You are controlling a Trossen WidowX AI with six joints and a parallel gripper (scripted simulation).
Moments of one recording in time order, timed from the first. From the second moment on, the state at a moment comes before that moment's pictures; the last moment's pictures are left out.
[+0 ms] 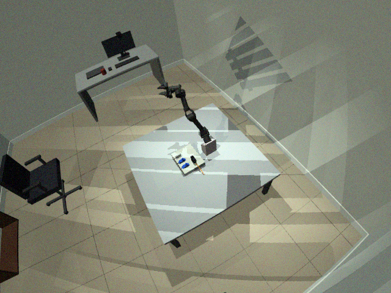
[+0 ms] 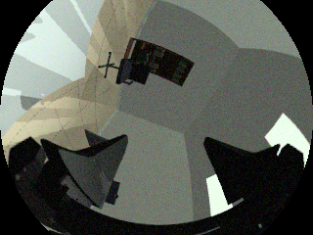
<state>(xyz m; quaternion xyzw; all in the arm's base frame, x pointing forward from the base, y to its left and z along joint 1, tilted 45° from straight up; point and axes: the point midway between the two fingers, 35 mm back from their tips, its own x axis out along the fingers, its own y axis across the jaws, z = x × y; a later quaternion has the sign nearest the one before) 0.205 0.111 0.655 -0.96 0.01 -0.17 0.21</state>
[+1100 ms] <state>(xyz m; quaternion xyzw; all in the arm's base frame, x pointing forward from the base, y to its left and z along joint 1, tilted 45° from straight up) 0.111 0.001 0.719 -0.80 -0.23 -0.28 0.49</state>
